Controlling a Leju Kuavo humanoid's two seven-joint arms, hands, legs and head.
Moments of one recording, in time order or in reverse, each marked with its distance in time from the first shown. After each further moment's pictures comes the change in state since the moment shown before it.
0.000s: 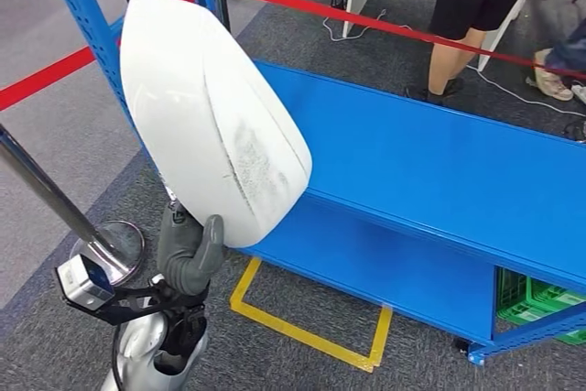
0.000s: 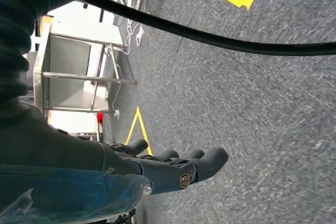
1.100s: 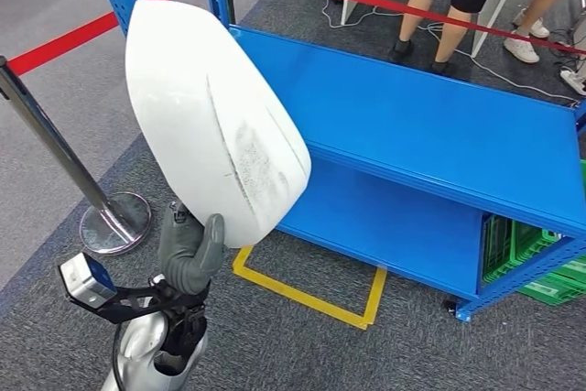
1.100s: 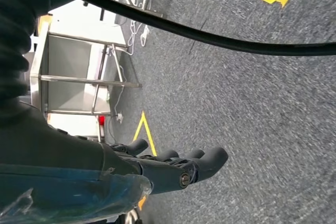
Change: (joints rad) left arm 0.001 0.005 -0.002 0.006 0.000 0.014 0.004; right arm 0.002 0.001 -0.001 -0.002 0.004 -0.003 -0.009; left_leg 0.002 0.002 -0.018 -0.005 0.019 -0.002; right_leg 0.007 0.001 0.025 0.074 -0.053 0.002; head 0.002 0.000
